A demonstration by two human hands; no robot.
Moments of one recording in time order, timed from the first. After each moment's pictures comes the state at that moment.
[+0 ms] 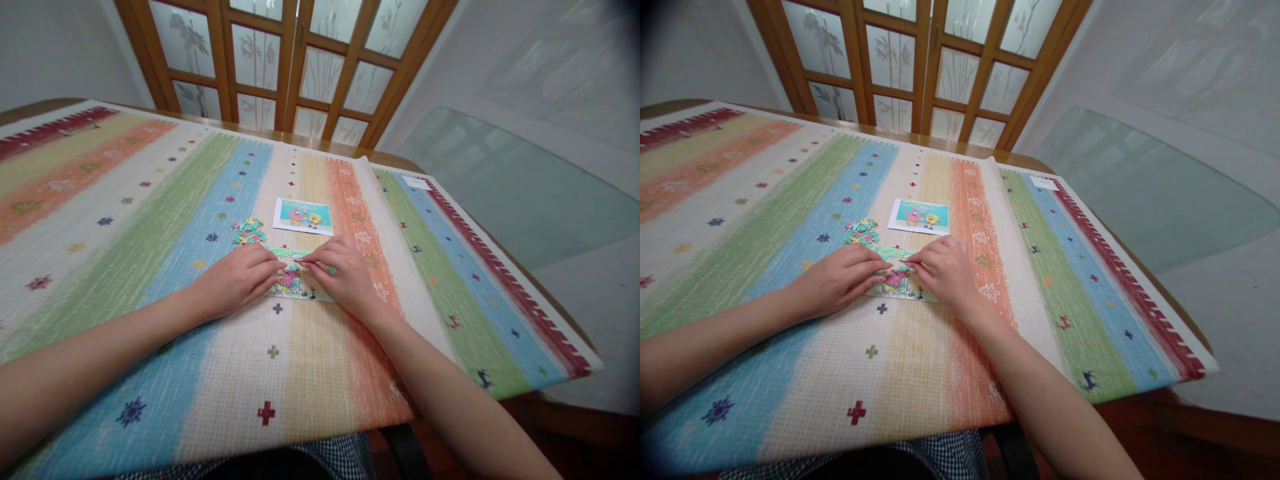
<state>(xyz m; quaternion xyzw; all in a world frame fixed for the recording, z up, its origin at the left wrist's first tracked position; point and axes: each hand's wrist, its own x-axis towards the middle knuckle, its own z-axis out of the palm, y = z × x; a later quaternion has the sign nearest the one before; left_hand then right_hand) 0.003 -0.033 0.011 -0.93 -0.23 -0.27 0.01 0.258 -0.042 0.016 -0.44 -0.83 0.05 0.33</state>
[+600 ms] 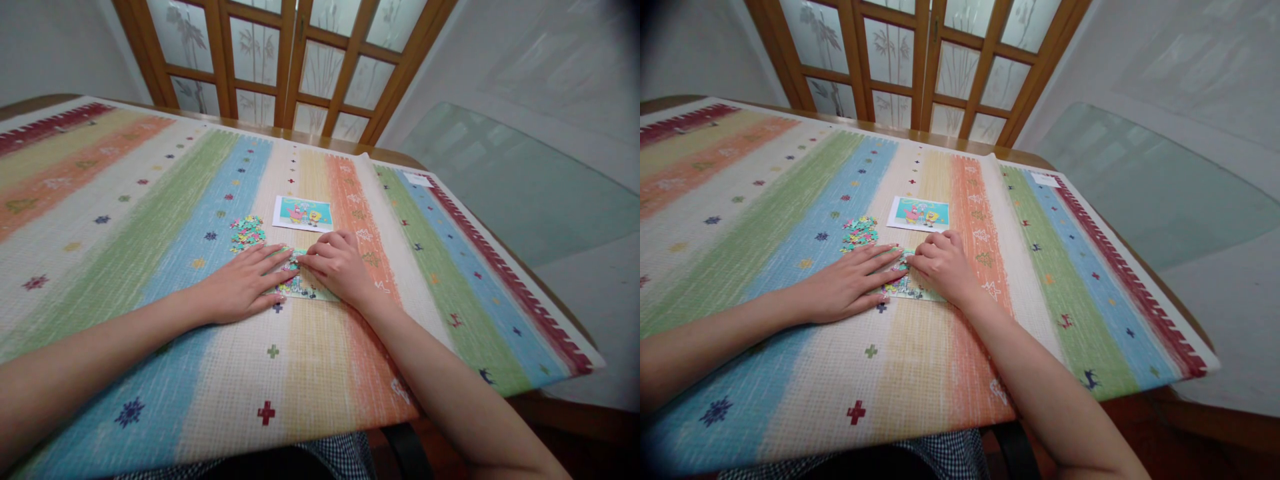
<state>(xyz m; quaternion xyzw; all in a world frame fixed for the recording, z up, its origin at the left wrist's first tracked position) 0.005 -0.036 -0.001 -0.96 -0.28 -0.07 -0.03 0.268 -0.024 0.008 -0.35 -0.90 -0.11 0.22</state>
